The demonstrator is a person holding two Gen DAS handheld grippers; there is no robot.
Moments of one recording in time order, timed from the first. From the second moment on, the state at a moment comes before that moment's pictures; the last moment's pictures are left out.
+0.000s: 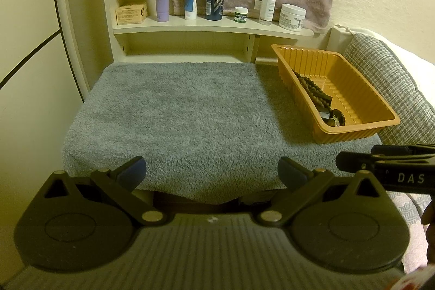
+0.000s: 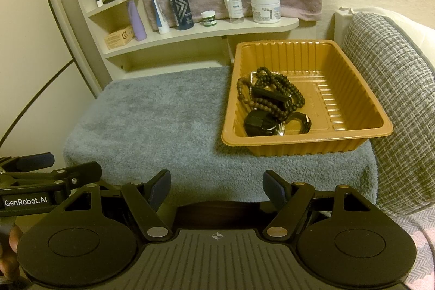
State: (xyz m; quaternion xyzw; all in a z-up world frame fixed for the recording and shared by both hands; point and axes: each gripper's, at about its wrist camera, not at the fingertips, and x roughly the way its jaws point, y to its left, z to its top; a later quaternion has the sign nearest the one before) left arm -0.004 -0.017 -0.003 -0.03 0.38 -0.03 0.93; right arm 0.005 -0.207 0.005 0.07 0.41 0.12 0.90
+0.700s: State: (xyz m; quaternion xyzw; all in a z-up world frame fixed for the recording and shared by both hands) left arm -0.003 -0.016 -0.001 -0.03 0.38 -0.03 0.93; right arm 0.005 -0.207 0.005 0.07 0.41 0.12 0.90
